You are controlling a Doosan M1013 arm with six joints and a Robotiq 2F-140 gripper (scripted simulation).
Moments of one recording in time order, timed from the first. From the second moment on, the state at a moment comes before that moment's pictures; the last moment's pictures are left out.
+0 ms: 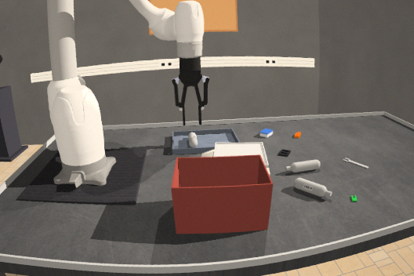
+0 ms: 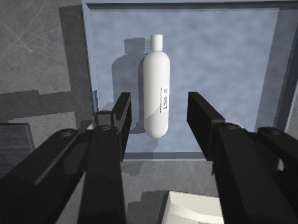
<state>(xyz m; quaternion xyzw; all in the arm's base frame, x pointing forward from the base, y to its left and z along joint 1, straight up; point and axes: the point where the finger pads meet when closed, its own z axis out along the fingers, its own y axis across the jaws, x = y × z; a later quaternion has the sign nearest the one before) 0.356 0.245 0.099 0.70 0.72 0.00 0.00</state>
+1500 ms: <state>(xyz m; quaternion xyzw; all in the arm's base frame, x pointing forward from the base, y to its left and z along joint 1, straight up) 0.546 0.035 0.206 0.47 0.88 -0.01 0.01</state>
